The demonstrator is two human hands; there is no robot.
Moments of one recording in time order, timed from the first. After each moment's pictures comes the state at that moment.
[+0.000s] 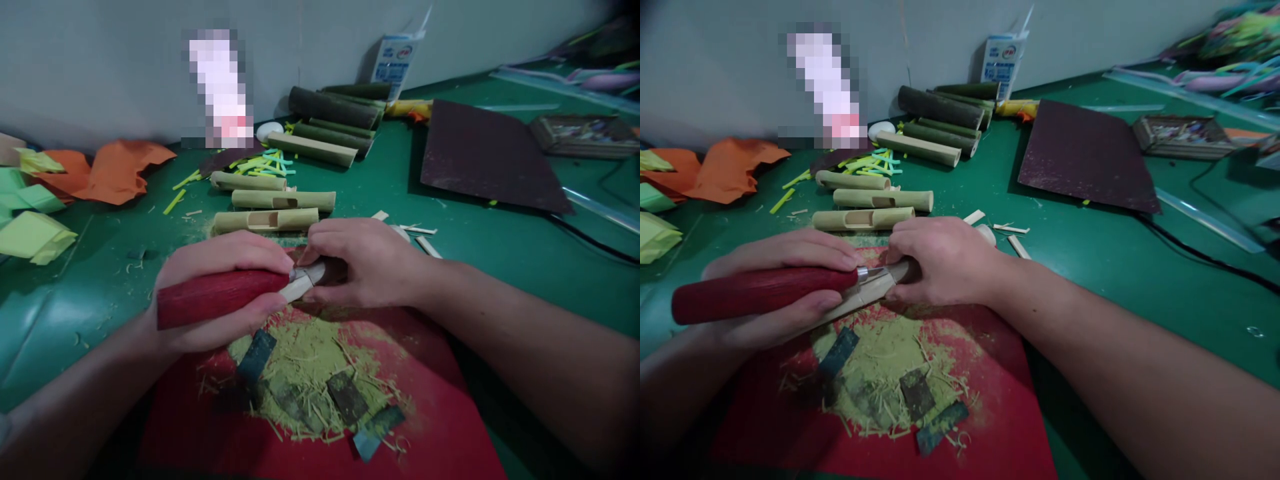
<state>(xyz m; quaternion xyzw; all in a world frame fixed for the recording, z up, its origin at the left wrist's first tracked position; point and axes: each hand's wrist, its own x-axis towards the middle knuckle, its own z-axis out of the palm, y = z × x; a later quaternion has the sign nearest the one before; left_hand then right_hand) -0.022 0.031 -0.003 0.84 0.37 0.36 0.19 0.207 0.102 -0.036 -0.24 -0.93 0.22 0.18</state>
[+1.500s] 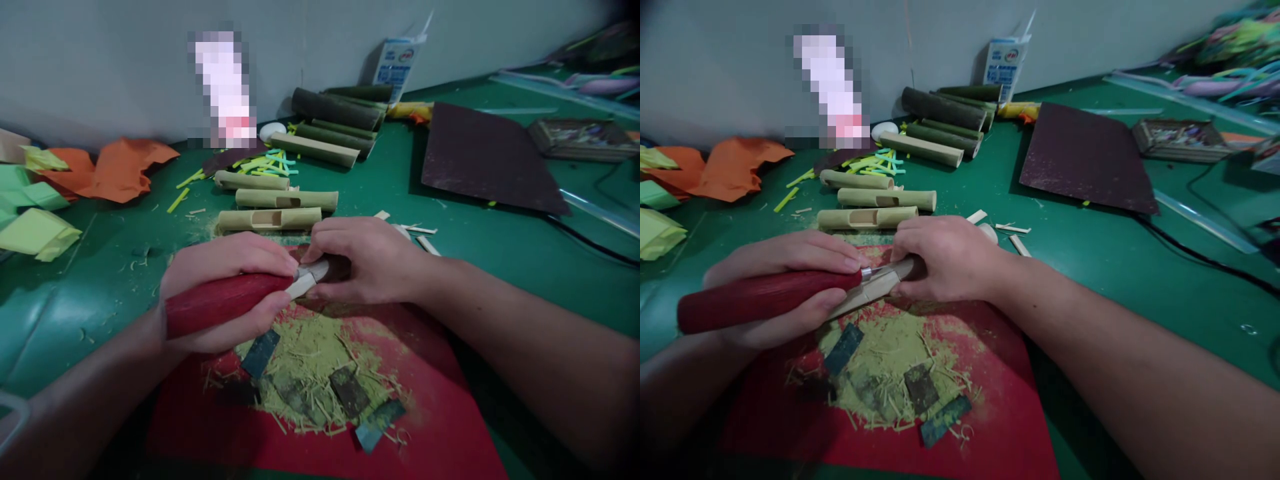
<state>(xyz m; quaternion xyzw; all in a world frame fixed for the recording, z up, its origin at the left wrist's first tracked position) -0.017 0.027 -0.003 0.83 0.36 0.38 0.17 0.208 0.104 -0.038 -0.23 -0.93 0.22 0.19</state>
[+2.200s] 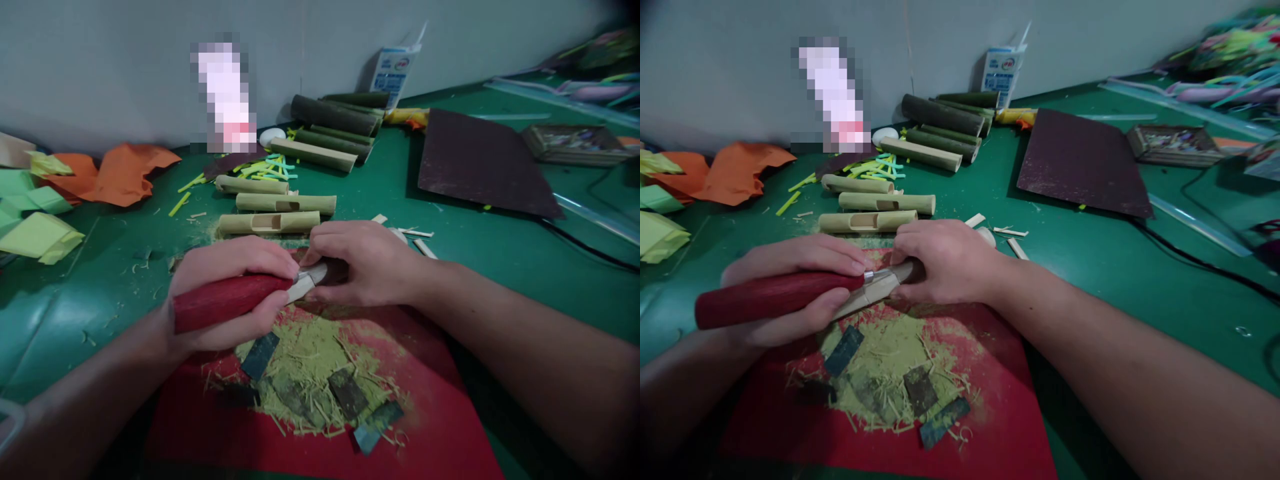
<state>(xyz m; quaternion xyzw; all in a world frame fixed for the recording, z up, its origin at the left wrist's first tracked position) -0.018 0.029 -0.004 0.83 0.37 0.37 0.19 0.206 0.104 -0.035 -0.25 -0.93 0.22 0.17</state>
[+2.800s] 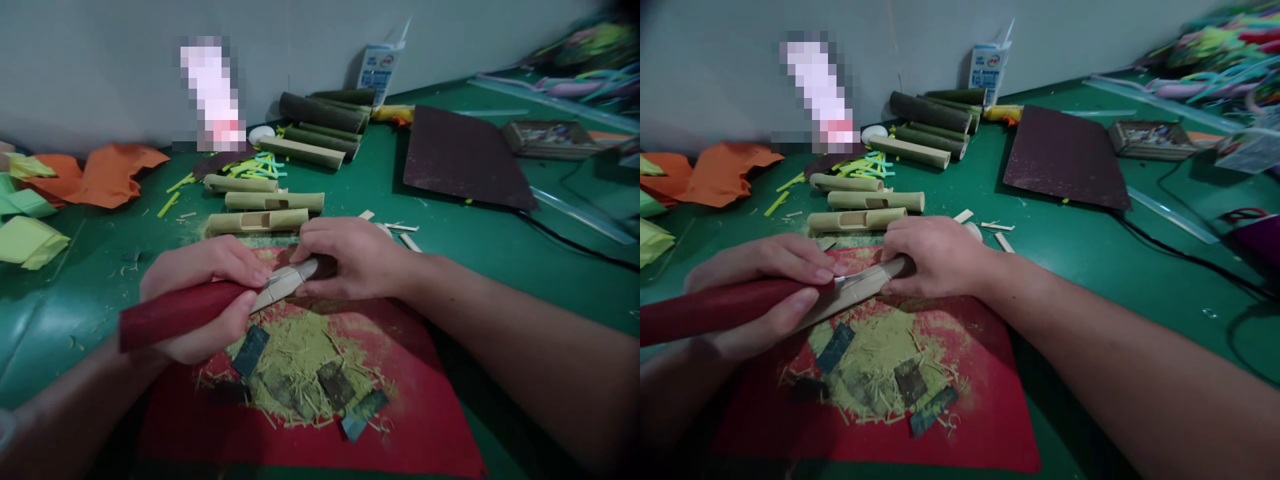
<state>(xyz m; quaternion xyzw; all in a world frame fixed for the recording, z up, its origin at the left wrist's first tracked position) -0.019 0.021 -0.003 0.80 0.38 0.42 0.19 0.210 0.104 -0.037 -0.23 -0.93 0.22 0.19</state>
